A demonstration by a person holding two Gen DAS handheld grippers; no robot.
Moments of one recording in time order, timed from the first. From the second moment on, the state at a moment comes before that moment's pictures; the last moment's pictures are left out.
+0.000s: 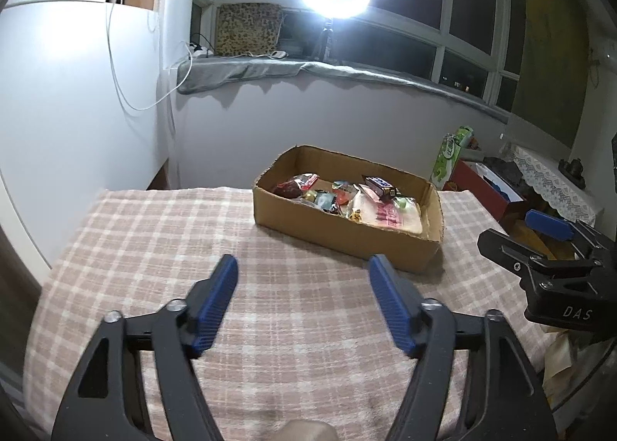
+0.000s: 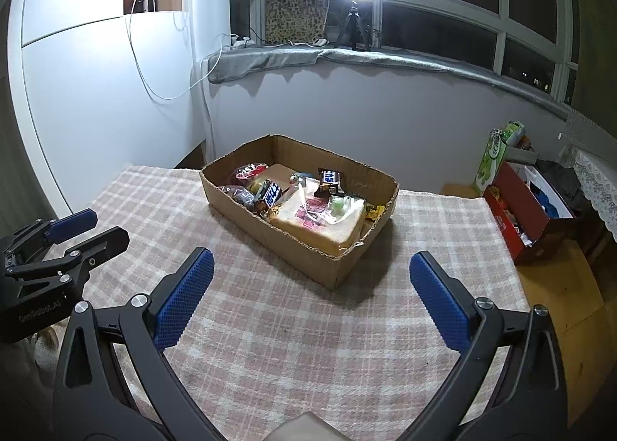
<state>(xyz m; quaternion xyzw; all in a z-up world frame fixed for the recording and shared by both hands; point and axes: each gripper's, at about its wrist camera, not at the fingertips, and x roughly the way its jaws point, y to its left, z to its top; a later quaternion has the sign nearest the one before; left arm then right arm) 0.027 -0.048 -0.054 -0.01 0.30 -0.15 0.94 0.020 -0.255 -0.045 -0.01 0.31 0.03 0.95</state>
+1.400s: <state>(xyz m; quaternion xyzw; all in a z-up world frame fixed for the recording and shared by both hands) 0.026 -0.050 -0.058 -0.01 0.31 -0.13 0.94 0.019 -0.250 -0.051 -0.02 0.32 0.02 0.95</state>
